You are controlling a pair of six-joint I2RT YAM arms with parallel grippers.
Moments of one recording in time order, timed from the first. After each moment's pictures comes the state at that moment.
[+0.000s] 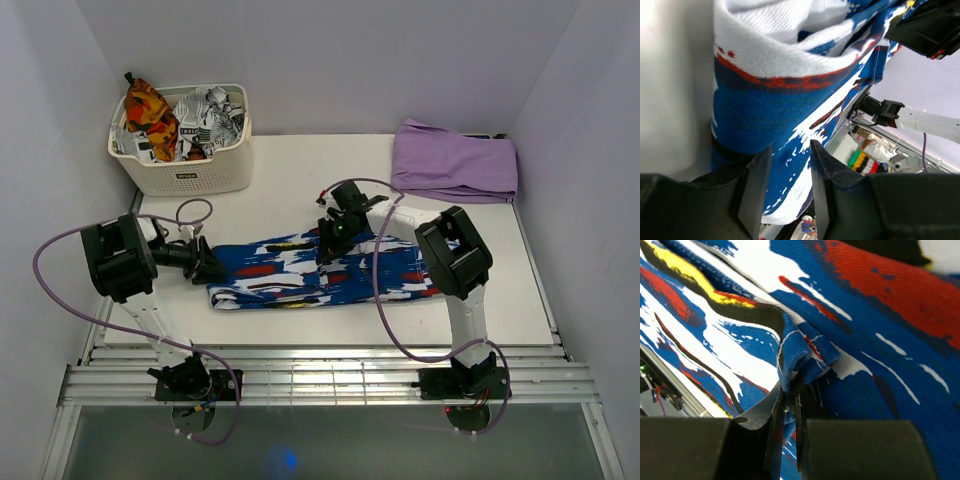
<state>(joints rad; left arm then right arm) 0.39 1.99 1.07 -0.93 0.91 0.27 0.63 2.08 1.41 -0.42 -0.51 0.35</state>
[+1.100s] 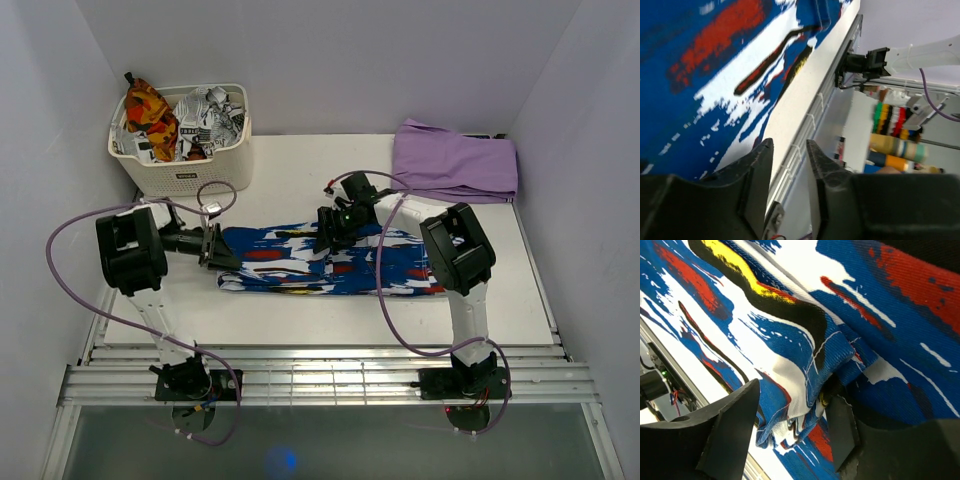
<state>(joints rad) 0.26 2.02 1.28 -1.29 1.13 0.71 0.57 2.10 1.46 -0.40 -0.58 0.34</state>
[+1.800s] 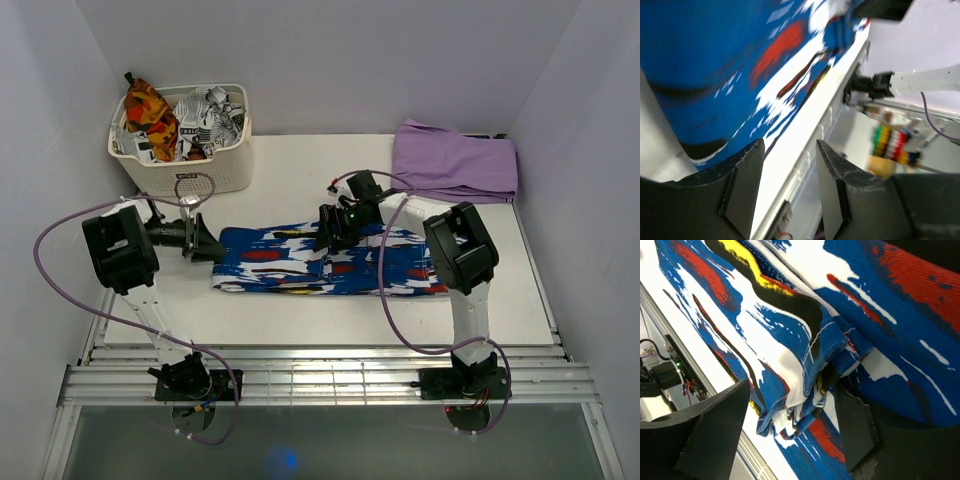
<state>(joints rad) 0.37 2.11 1.34 -1.29 1.06 0.66 0.53 2.10 1.44 -0.37 -0.67 0.34</state>
